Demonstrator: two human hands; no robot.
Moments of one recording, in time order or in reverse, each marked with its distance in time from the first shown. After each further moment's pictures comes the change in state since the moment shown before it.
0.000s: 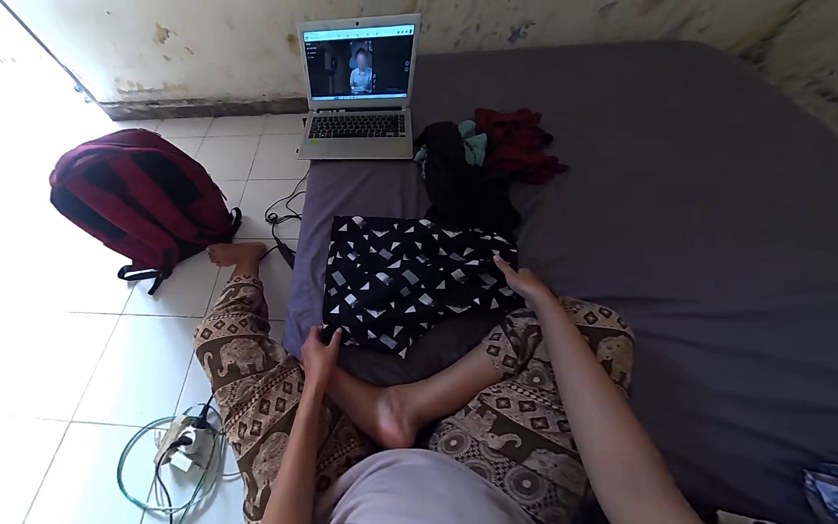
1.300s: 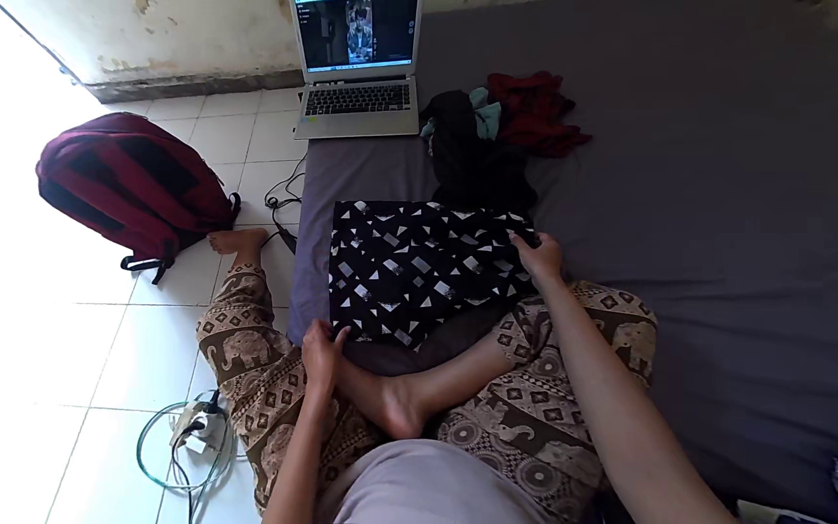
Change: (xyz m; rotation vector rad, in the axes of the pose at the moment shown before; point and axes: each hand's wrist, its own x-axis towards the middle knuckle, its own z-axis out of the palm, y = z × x) left_hand -0.007 0.000 -0.006 0.227 0.003 0.070; right_hand 0.028 0.000 0.010 0.093 0.259 -0.164
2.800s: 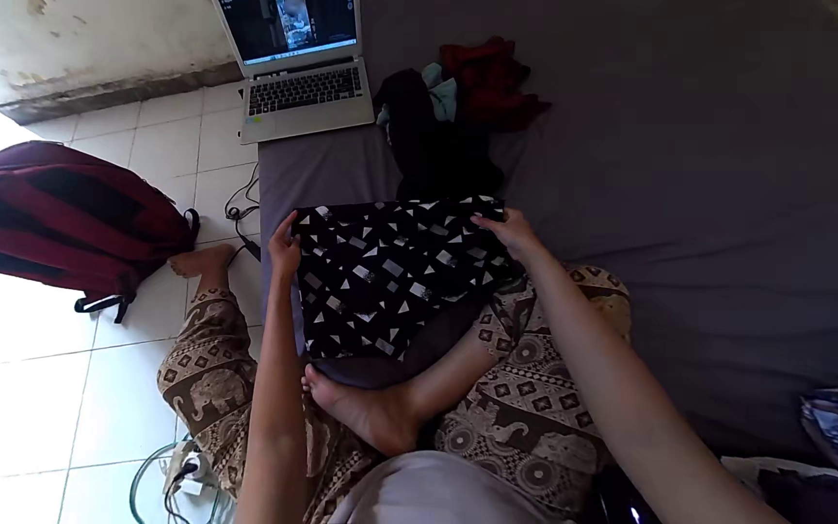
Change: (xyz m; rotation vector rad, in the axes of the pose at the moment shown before) left_hand 0.205 0.069 -0.005 -0.455 -0.004 0.413; right_hand 0.032 0.005 -0.001 0.299 -0.188 0.005
